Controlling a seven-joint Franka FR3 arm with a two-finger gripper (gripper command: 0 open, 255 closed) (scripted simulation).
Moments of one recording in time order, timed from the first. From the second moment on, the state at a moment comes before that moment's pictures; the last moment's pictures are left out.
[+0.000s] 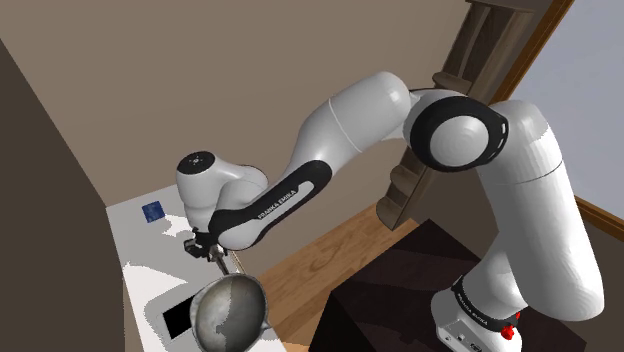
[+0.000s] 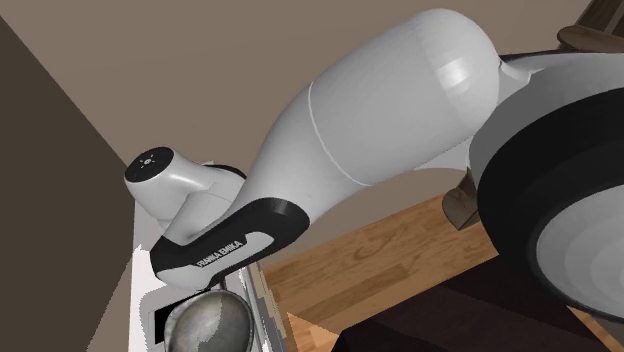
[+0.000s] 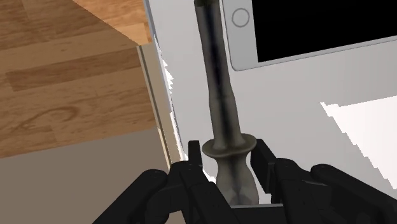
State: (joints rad) arm 0.44 0.77 0.37 -1.64 -0.40 2.36 1.14
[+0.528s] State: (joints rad) arm 0.42 0.69 0.39 -1.65 -0.37 2.30 1.12
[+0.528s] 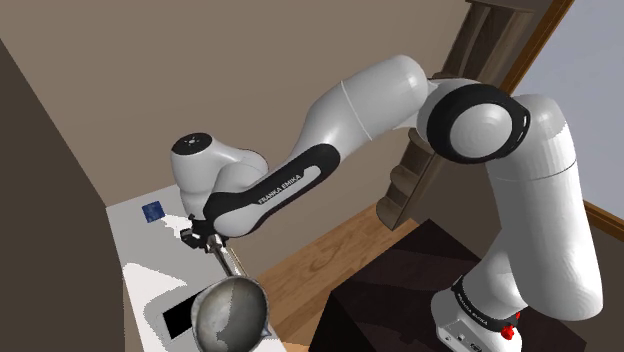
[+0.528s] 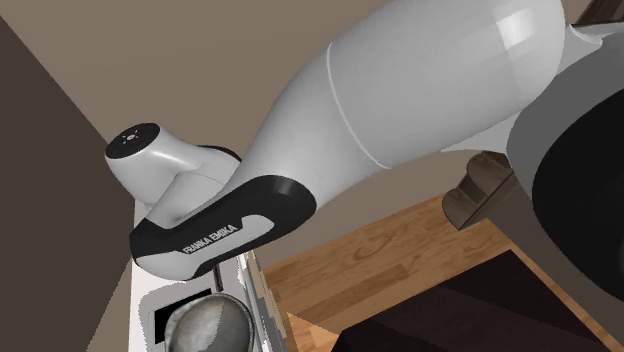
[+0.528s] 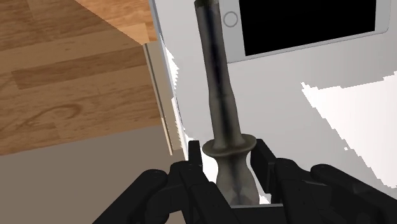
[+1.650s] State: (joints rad) arm 0.39 0.56 0.44 -1.62 -0.30 2.14 1.08
